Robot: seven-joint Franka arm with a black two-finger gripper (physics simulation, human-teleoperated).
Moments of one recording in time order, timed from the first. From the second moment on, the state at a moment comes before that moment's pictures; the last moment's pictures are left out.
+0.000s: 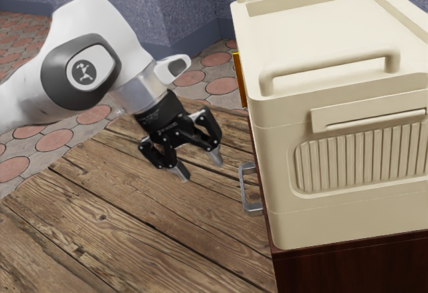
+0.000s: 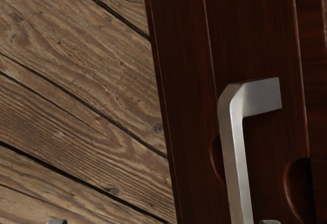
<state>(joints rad) 0.14 -0.17 -0.12 -1.86 -0.39 1.87 -0.46</state>
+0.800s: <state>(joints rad) 0.14 -0.21 -0.20 -2.07 -0.51 2.25 -0.64</state>
